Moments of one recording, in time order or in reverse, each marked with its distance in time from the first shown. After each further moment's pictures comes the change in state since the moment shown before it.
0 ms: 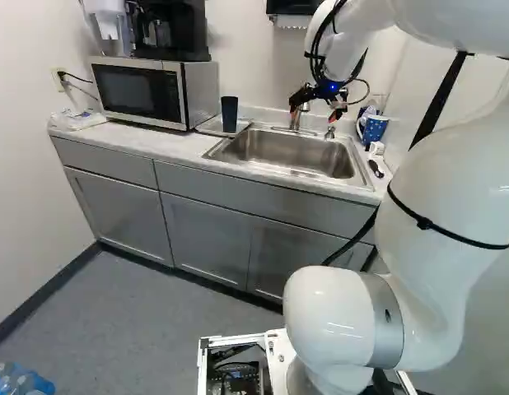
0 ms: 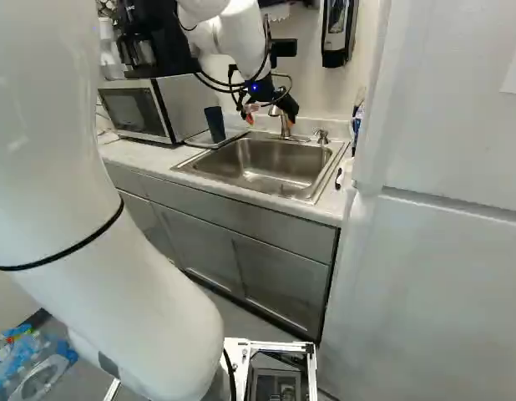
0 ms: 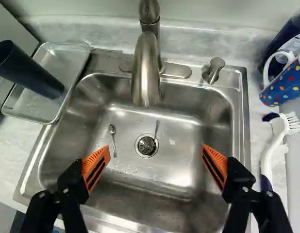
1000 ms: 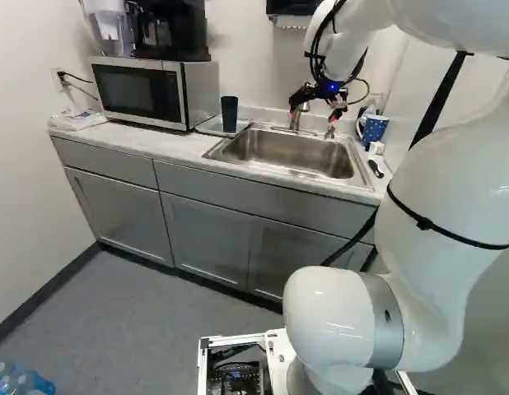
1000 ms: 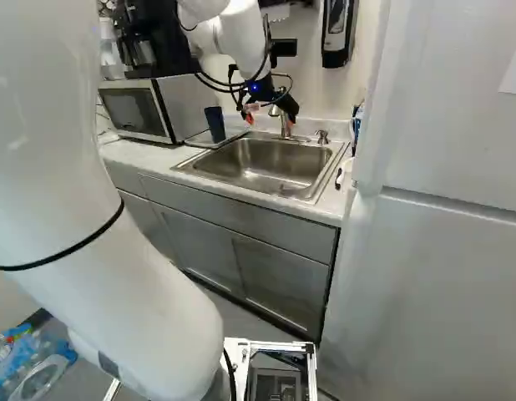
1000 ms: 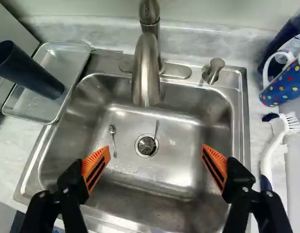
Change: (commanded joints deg) arm 0.0 0.0 0.0 0.0 0.0 0.0
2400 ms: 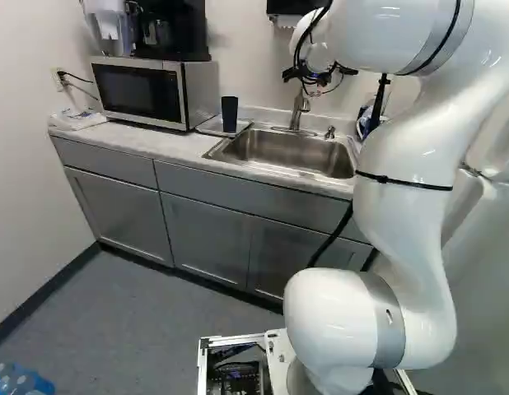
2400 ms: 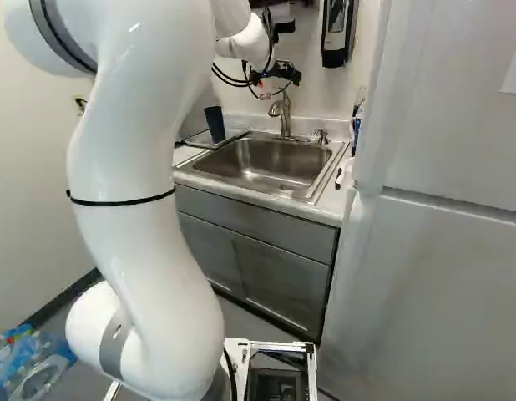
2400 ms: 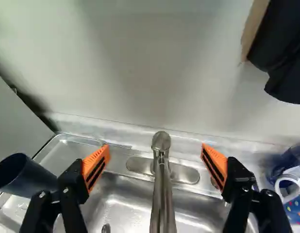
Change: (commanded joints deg) arm 2.7 -18.0 -19.5 0.0 24.3 0.0
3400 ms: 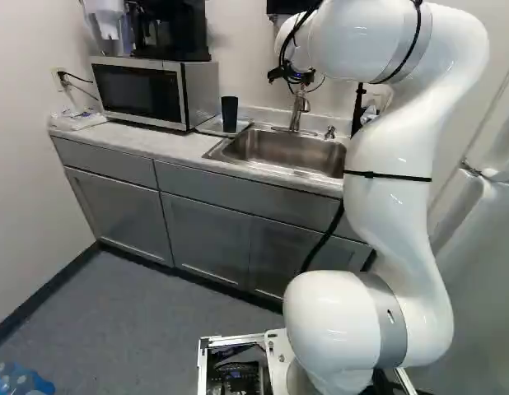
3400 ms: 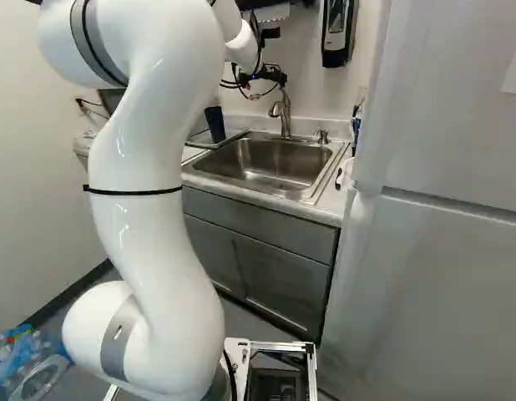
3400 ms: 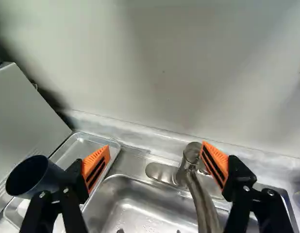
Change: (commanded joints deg) arm 4.6 -7.2 -8.6 0.0 -1.5 0.0
